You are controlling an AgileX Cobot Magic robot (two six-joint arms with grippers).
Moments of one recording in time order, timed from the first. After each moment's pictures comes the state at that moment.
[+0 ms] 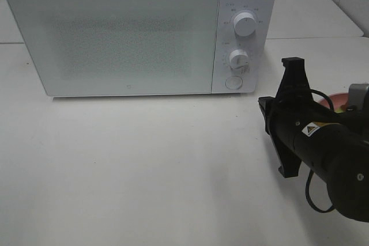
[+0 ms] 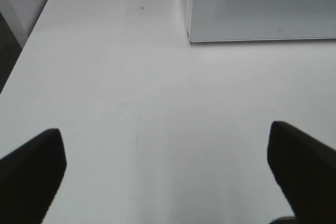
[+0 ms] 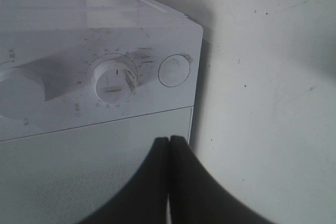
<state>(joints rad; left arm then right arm) 0.02 0.00 -0.50 -0.05 1.04 0.05 0.80 1.66 -0.37 0.86 -0.99 1.22</state>
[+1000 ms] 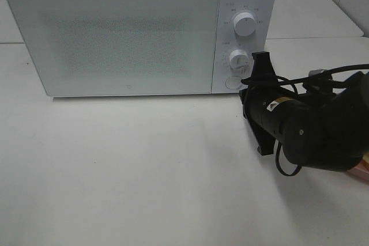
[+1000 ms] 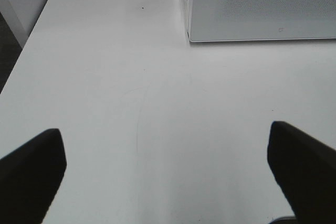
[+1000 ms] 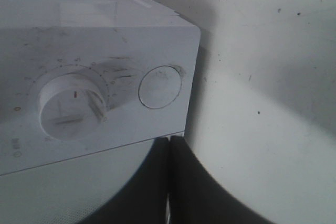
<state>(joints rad) 0.02 0.00 -0.50 -0.05 1.04 0.05 0.63 1.90 -0.60 0.67 -0.88 1.23</state>
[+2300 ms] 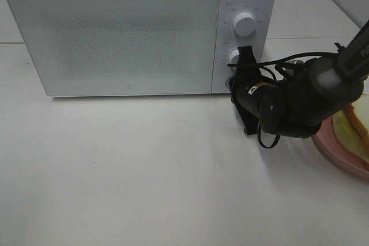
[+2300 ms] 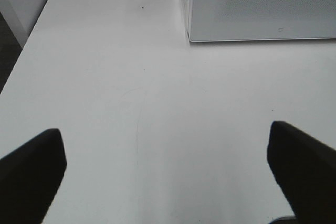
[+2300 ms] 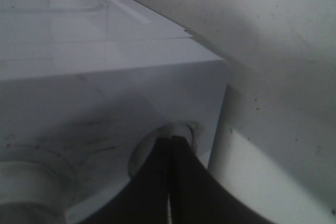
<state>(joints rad) 0.02 0.00 -0.50 -0.05 1.04 0.05 0.50 2.12 -0.85 0.52 -0.83 1.27</state>
